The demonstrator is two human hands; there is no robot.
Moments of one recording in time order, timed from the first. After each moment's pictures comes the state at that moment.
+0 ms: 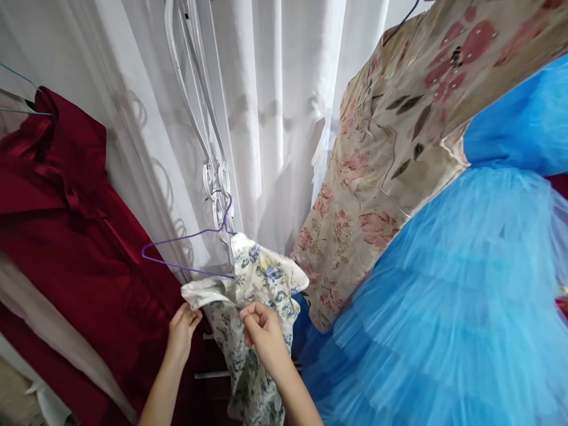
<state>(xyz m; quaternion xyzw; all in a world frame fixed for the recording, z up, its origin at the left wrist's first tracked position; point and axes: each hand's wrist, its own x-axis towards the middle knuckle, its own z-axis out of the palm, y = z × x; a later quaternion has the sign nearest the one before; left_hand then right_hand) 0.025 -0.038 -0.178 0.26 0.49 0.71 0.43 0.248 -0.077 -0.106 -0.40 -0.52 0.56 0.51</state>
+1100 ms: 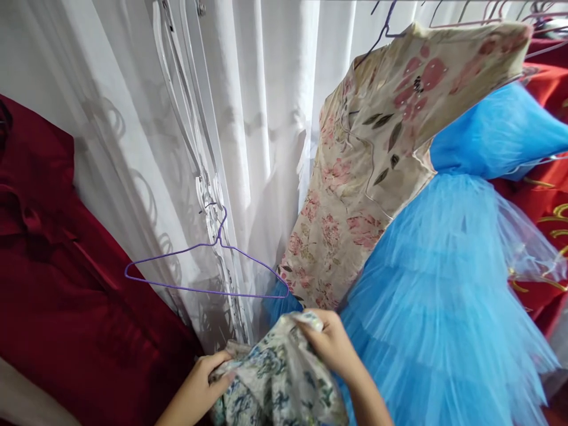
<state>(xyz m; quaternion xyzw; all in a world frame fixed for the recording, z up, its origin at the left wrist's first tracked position) 0.042 -0.084 -0.163 0.73 0.49 0.31 0.36 0.354 -0.077 -0.097 -0.51 -0.61 0.34 0.50</state>
